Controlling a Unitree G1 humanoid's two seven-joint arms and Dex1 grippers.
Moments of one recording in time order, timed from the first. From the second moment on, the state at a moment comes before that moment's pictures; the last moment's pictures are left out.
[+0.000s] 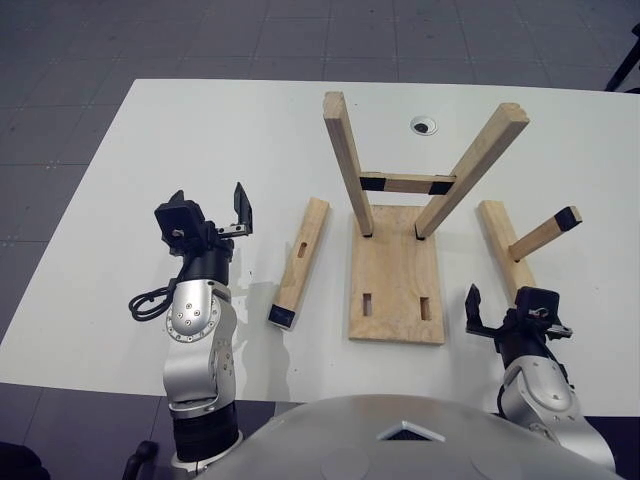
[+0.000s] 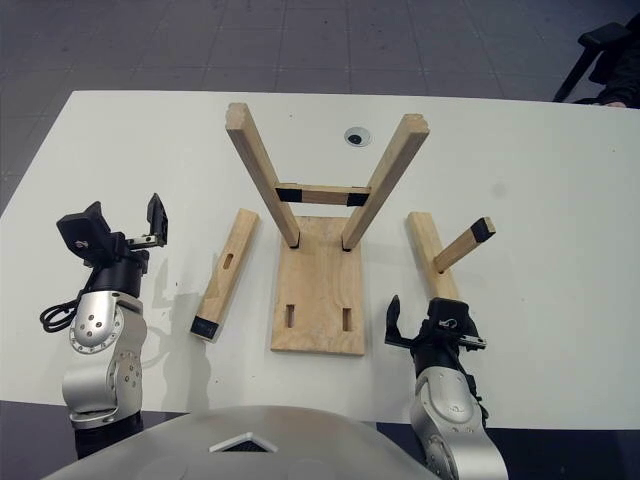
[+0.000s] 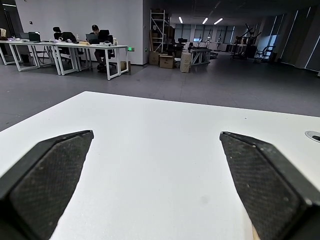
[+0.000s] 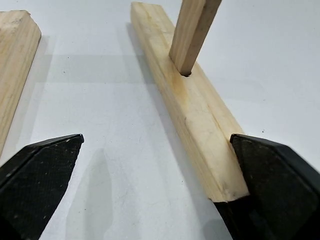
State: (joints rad) left arm 0.26 0.05 0.13 -0.55 -0.12 0.34 0.02; right arm 0.68 -0.16 0.05 -0.80 0.18 0.67 -0.24
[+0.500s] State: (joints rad) left arm 0.27 0.05 0.12 -0.55 -0.11 0.34 0.02; right arm 0.57 -0.24 -0.10 -0.93 0.15 0.78 -0.08
